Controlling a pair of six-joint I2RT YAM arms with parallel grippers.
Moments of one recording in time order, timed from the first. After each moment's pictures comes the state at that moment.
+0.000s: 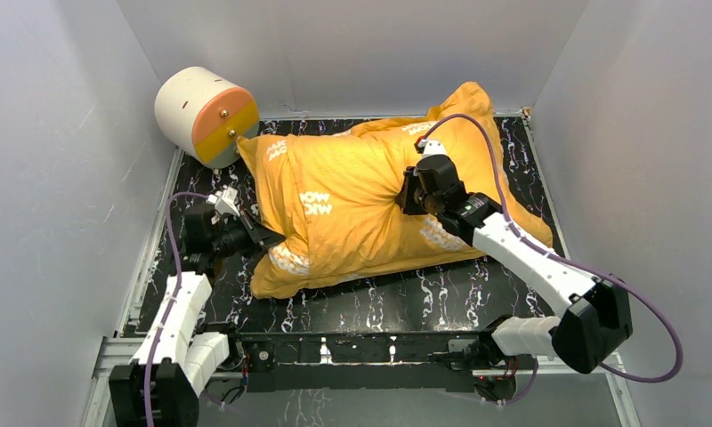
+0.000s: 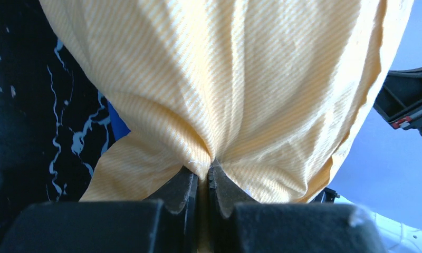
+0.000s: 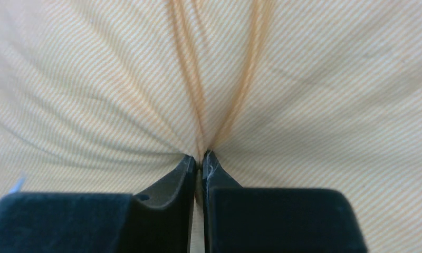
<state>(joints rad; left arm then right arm) 0.03 0.93 0.54 -0.27 0.69 -0.66 0.65 1.29 1.05 -0.38 0.12 0.47</state>
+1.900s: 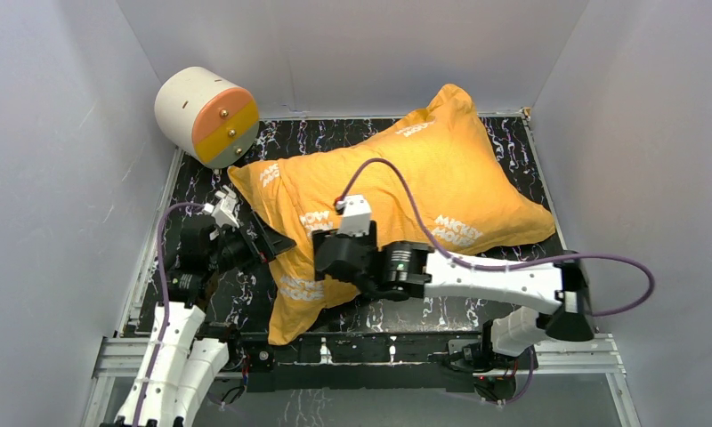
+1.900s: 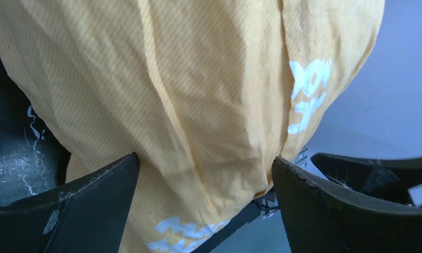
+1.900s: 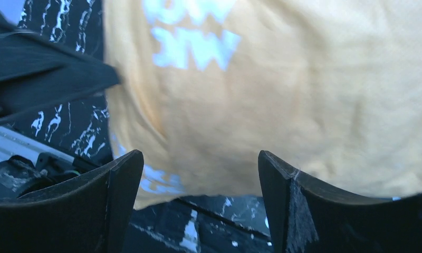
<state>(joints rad) -0.09 0.60 0.60 -0.61 0.54 -0.72 1.38 1.39 1.27 -0.70 0.62 0.93</state>
